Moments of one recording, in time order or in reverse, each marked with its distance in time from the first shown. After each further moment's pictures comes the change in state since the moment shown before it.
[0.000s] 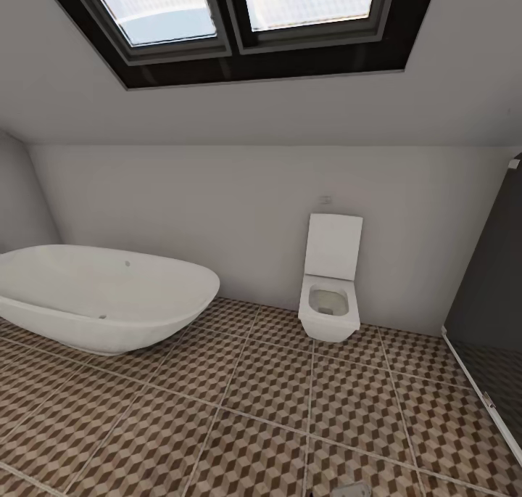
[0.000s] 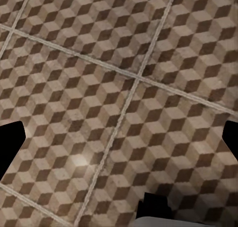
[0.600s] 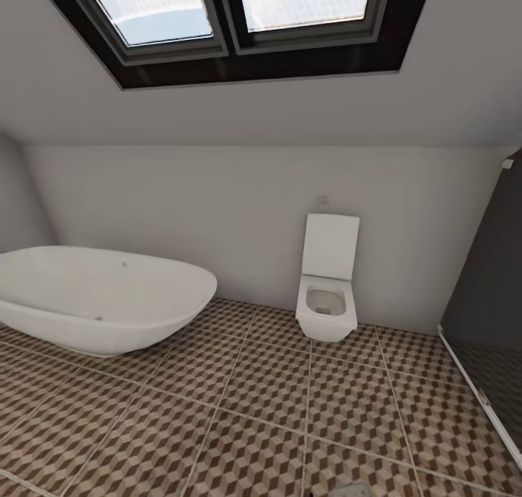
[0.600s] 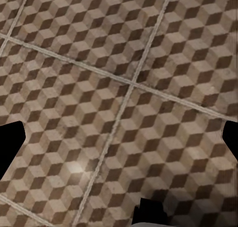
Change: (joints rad) left arm 0.000 -0.006 -0.003 0.000 0.001 -0.022 -0.003; right arm 0.000 -0.001 0.001 0.000 0.001 -0.005 0.002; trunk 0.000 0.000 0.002
